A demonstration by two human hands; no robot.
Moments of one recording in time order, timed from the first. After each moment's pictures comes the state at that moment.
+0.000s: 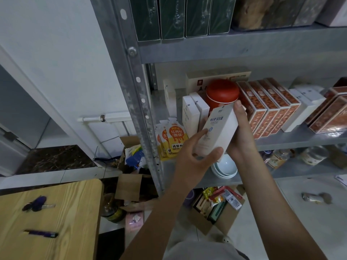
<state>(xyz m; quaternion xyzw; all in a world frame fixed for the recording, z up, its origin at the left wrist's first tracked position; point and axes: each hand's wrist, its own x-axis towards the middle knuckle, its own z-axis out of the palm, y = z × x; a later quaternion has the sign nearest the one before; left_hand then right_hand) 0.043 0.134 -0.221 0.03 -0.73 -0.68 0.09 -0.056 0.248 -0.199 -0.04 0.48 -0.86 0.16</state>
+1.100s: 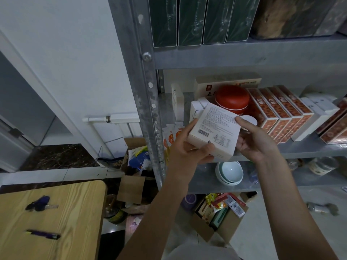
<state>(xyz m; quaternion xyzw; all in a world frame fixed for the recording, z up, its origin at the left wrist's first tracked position) 0.039 0.107 -0.193 0.08 -0.57 -0.81 0.09 -0.081 0.262 -0.192 0.11 0.50 -0.83 0.22</state>
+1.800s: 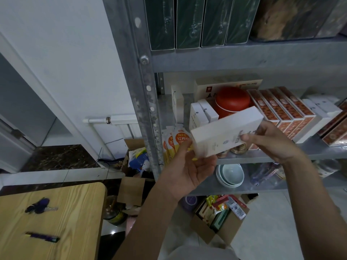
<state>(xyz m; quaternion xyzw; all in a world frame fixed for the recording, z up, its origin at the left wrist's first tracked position) 0.032 0.096 -0.199 0.17 -0.29 -0.93 -0.16 -0.097 0.307 -0.189 -0.24 0.70 -0.65 0.20</state>
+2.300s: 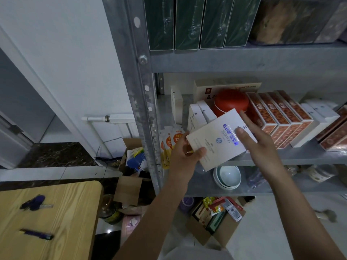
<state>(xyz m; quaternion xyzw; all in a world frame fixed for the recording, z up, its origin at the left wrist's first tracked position) 0.012 0.112 -0.223 0.18 -0.63 -0.75 0.09 -0.064 0.283 -0.195 -0.17 0.78 -0.60 0.02</state>
